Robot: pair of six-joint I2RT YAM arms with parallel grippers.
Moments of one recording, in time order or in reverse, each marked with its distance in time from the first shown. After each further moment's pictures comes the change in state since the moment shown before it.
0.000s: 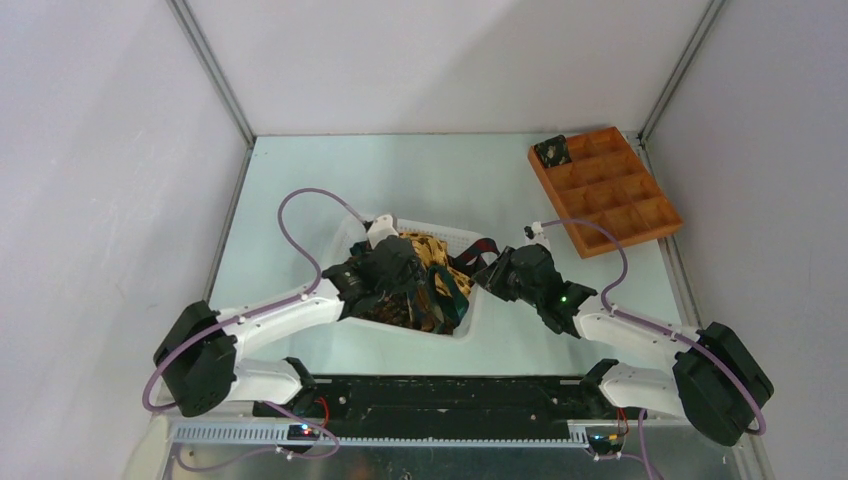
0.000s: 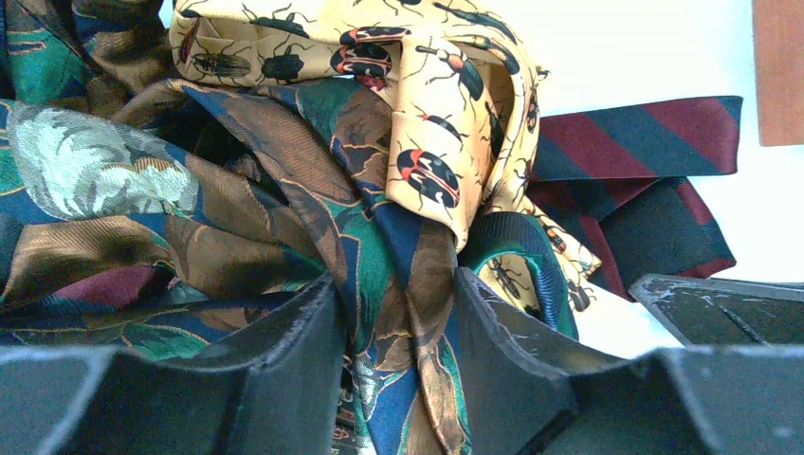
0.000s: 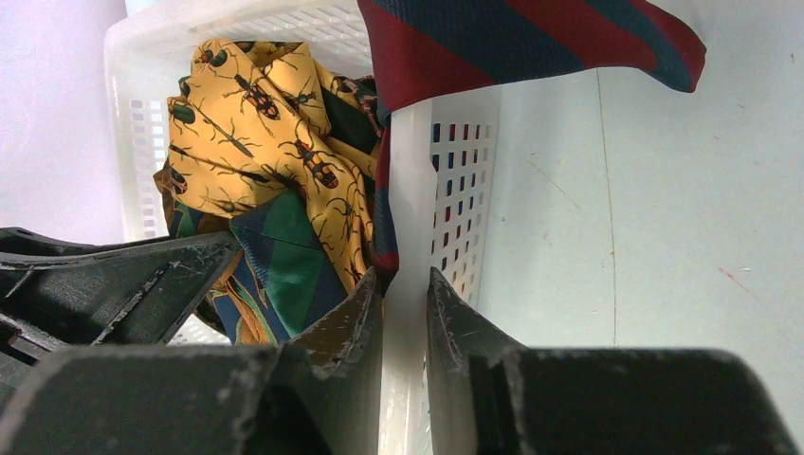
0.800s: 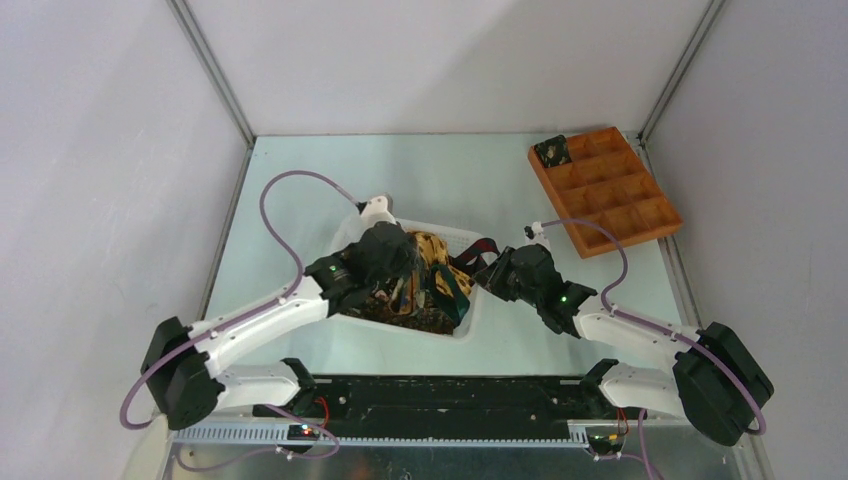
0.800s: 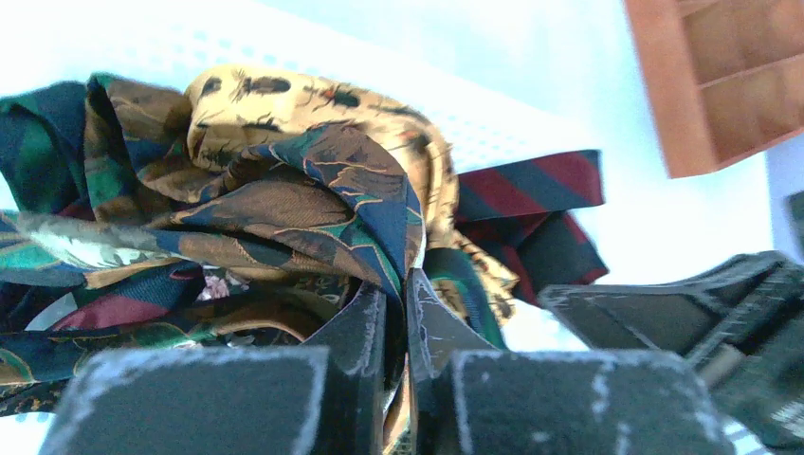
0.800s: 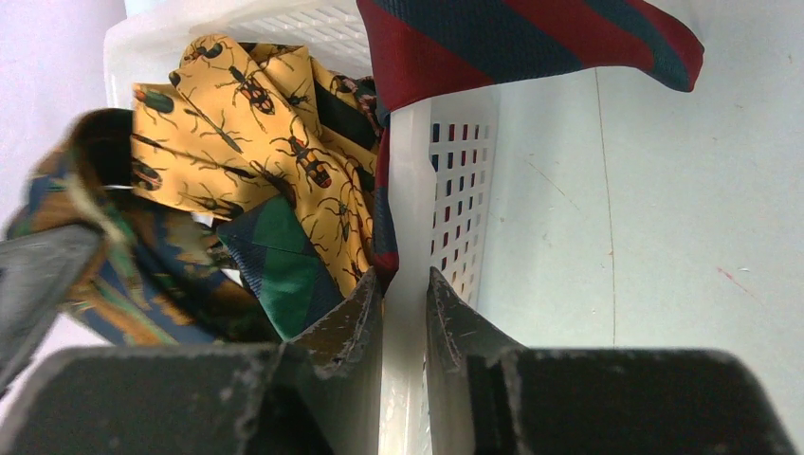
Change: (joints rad) left arm -0.002 -0.062 0.096 -0.054 -0.047 0.087; right arm 0.000 0.000 0.000 -0.002 0.003 0.000
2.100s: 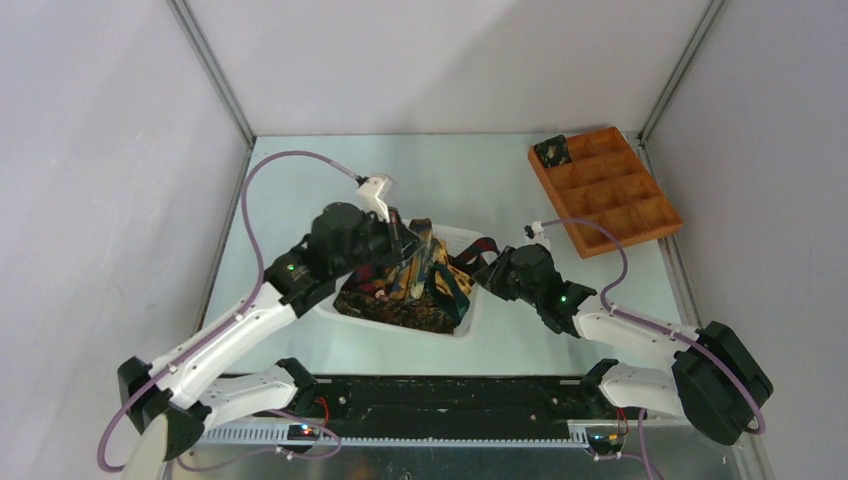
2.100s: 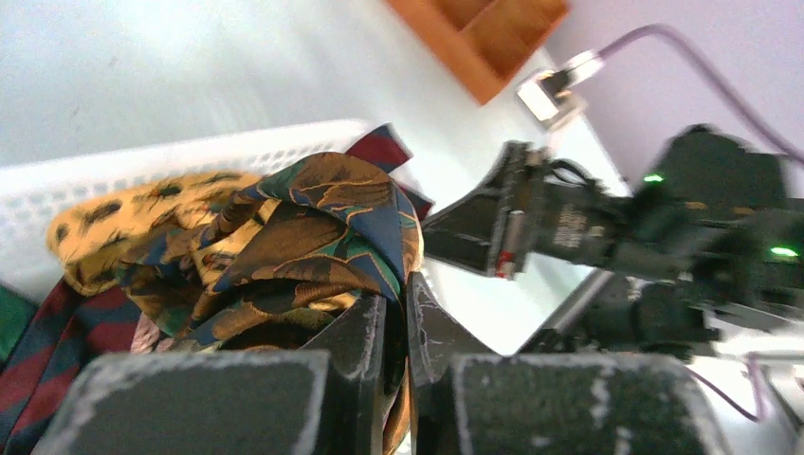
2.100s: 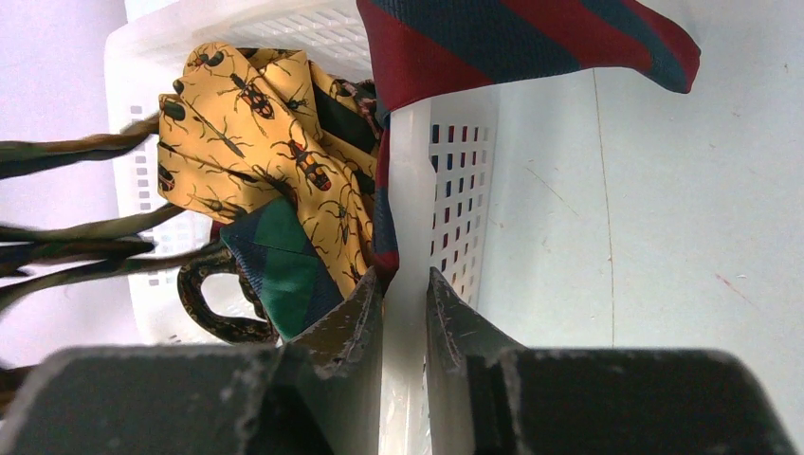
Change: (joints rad) left arm 0.103 -0.175 0.083 0.027 0.446 0.320; right arm 0.000 0.005 0.000 0.008 0.007 -0.004
